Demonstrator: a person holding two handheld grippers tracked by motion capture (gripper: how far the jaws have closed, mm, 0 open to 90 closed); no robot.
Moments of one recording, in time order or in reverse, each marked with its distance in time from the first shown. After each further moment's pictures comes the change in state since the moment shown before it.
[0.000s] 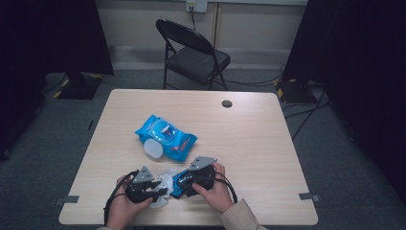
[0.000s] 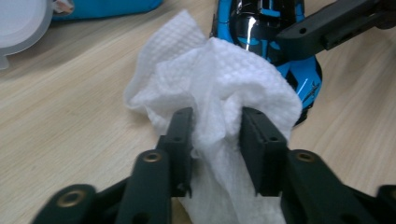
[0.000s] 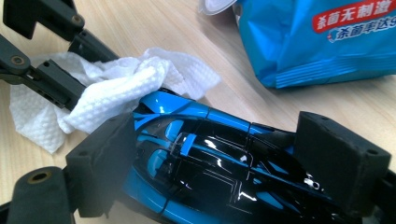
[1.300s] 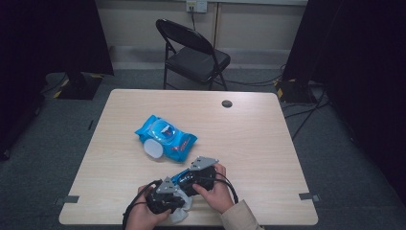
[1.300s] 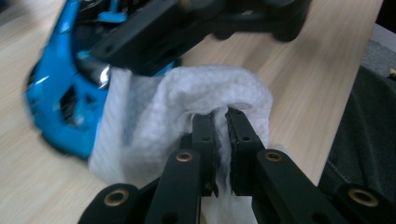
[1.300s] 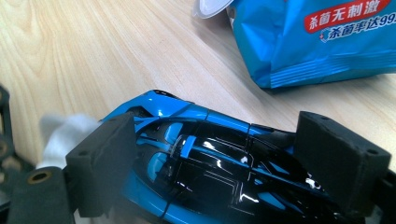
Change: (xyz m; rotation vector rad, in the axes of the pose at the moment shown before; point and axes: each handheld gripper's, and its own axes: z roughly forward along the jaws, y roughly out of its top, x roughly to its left) left arm -0.060 0.018 0.024 0.077 -0.125 0.072; right arm 0.000 -0.003 0.000 -0.024 -0.016 0.016
